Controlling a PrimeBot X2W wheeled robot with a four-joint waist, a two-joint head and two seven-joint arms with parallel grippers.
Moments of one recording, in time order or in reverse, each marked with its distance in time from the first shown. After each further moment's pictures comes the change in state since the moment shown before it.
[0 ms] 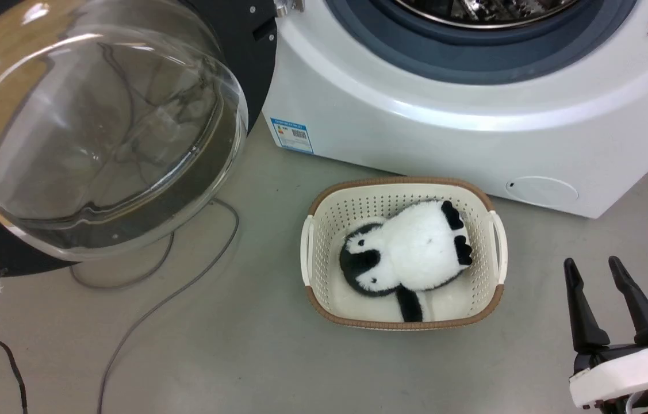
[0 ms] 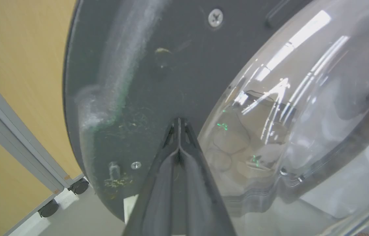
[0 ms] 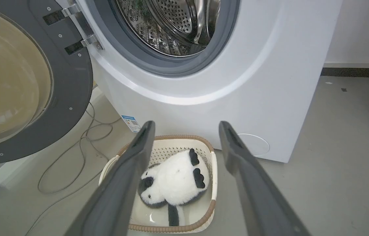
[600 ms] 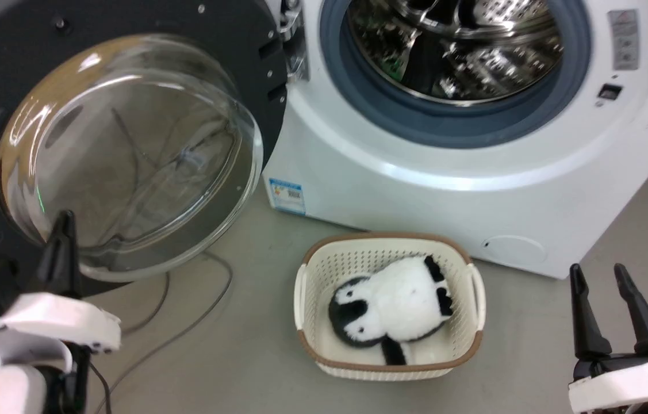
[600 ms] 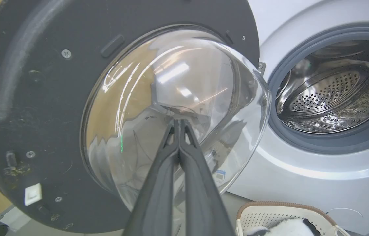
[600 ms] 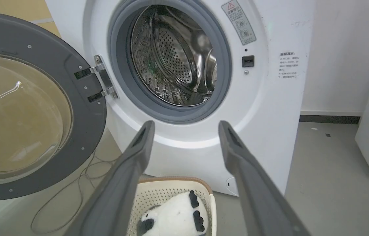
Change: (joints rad) left arm 0.187 -0.106 -0.190 -0.296 0.069 -0.024 -0.005; right arm 0.015 0.020 -0.013 0.034 0.018 0.000 -0.092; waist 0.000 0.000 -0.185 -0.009
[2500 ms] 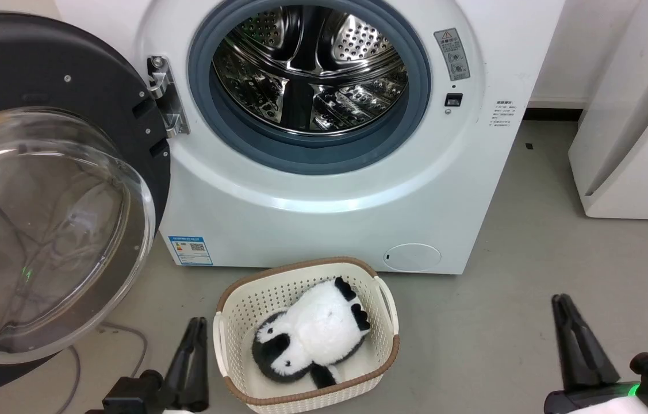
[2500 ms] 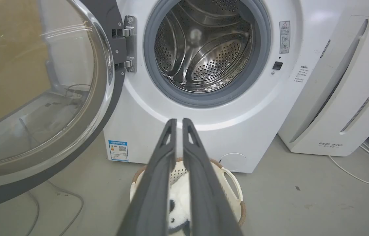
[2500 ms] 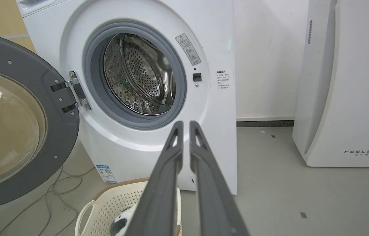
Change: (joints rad) left arm 0.258 -0.201 -0.233 -0.019 0.119 0.043 -0.184; right arm 0.090 0.022 0.084 -0.032 -0.048 0.000 -0.050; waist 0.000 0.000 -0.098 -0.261
